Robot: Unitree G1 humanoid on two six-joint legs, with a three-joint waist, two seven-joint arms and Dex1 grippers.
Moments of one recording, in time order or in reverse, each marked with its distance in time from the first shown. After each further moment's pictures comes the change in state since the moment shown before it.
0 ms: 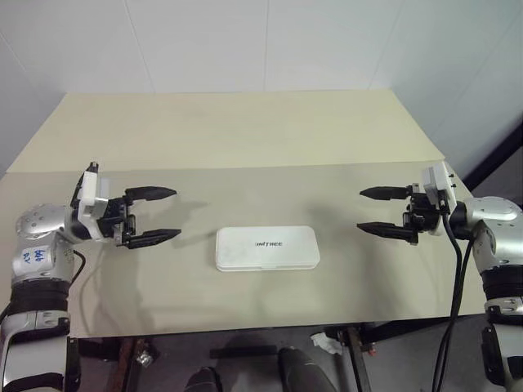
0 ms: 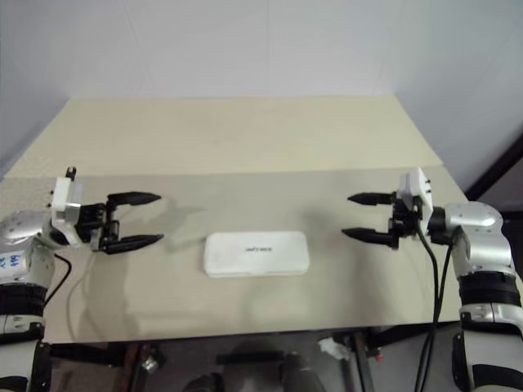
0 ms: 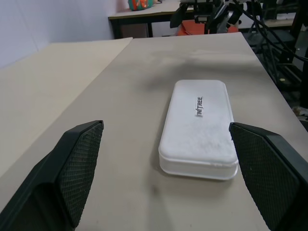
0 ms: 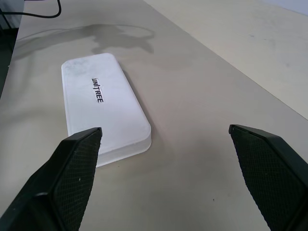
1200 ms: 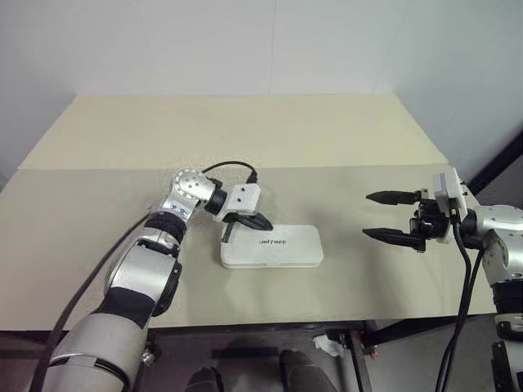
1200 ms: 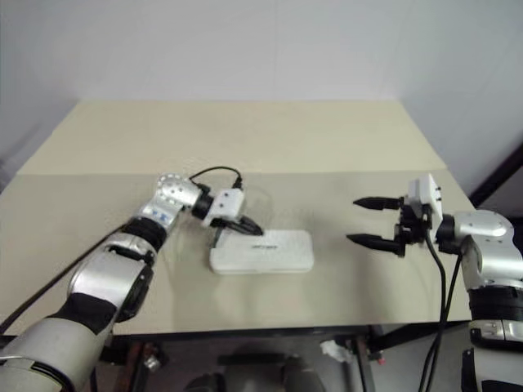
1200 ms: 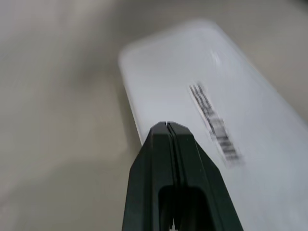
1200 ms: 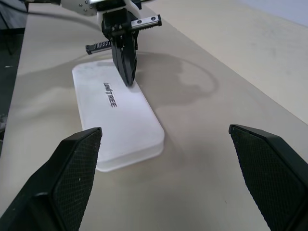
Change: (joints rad) left arm -0.613 -0.454 -0.326 0.724 0.513 -0.401 0.066; right arm 0.106 -0.026 -0.044 -0.122 0.048 0.022 -0.034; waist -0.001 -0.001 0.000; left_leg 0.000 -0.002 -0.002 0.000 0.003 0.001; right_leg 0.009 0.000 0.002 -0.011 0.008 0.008
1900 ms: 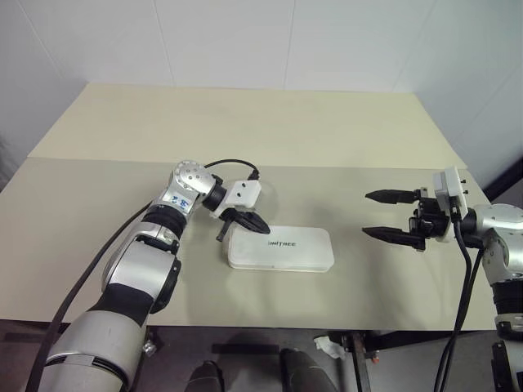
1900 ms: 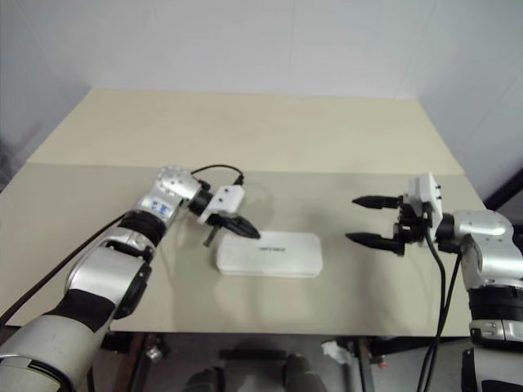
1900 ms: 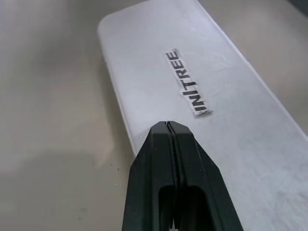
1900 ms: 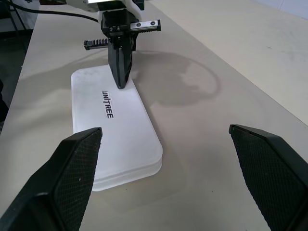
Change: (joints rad) left arm -0.063 0.018 -0.191 -0.033 0.124 -0.062 -0.065; right arm 0.003 0.000 -0.001 -0.019 0.016 0.021 -0.003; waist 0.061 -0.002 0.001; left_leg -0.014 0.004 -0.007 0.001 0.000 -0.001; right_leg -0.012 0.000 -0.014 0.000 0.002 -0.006
